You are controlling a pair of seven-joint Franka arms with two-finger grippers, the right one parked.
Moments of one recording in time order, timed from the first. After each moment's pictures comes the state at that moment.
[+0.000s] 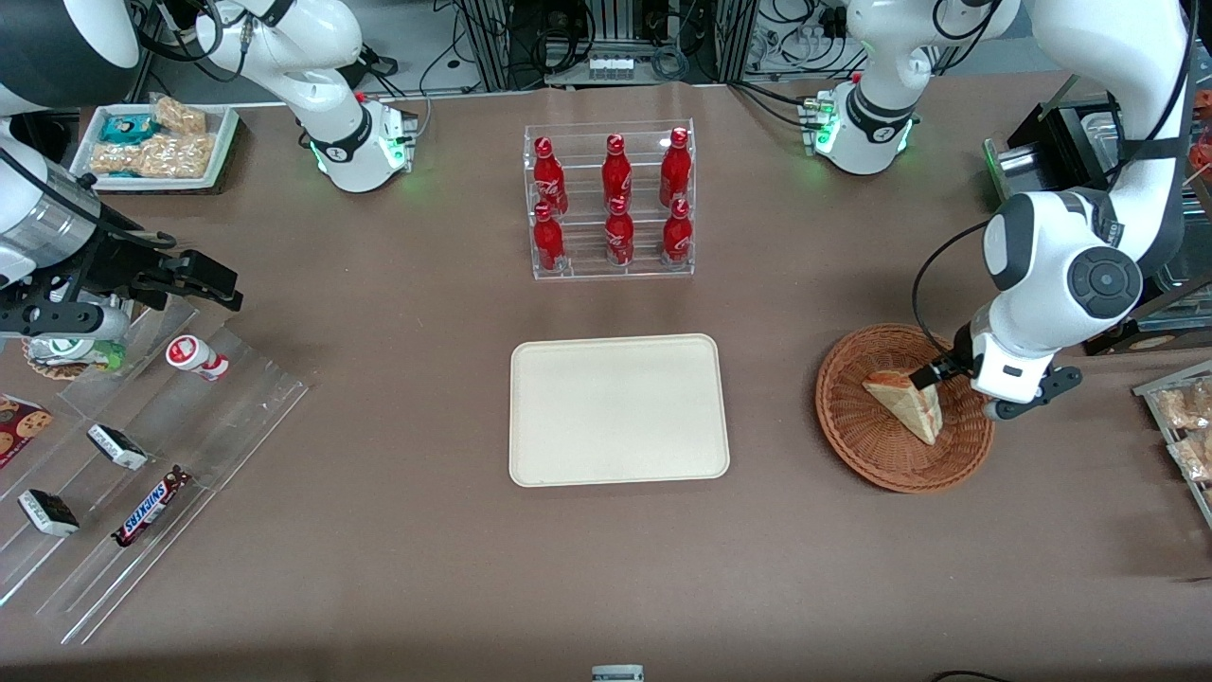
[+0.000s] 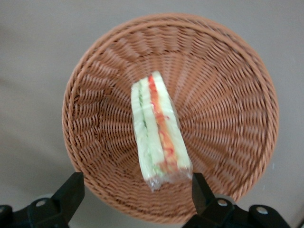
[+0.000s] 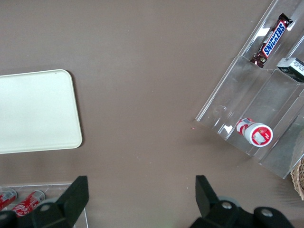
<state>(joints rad) -0.01 0.18 -0.02 -2.12 0.03 2.25 -0.59</state>
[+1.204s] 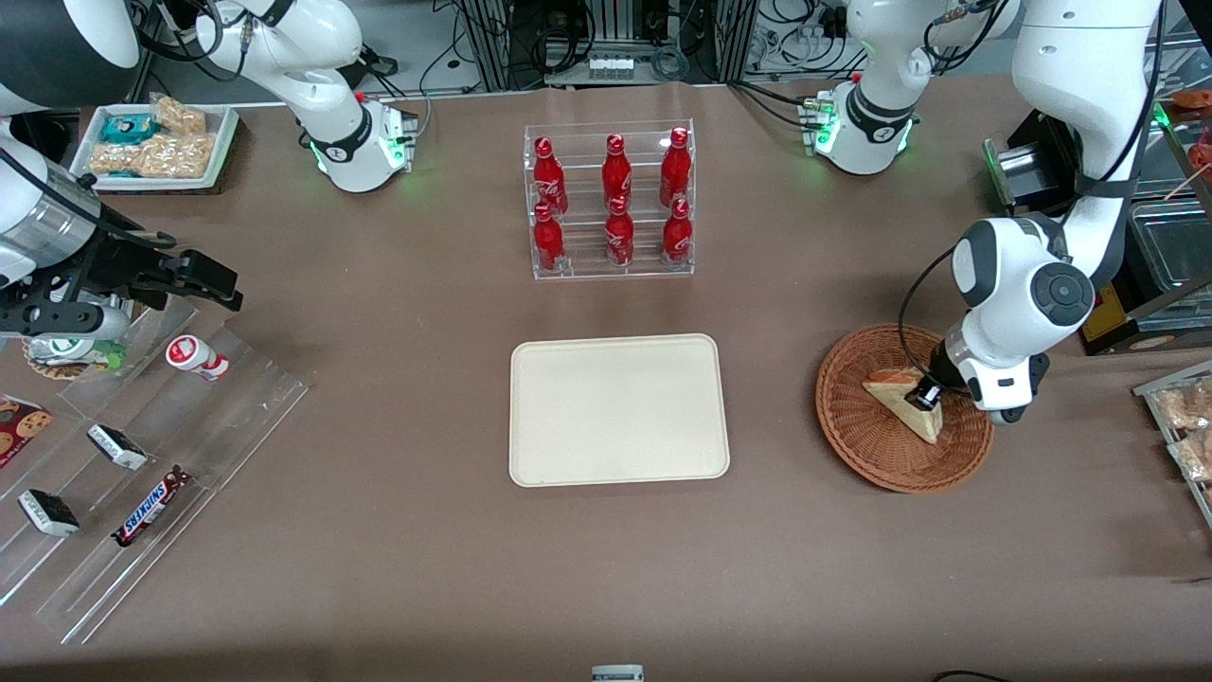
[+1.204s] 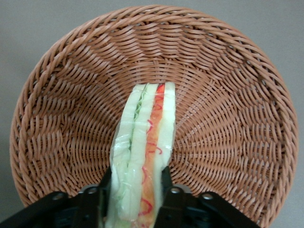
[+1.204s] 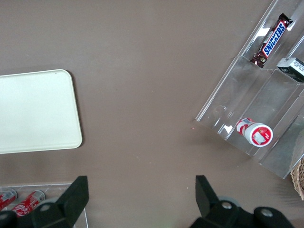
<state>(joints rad) -0.01 0.28 -0.03 -2.19 -0.03 2.48 -0.91</state>
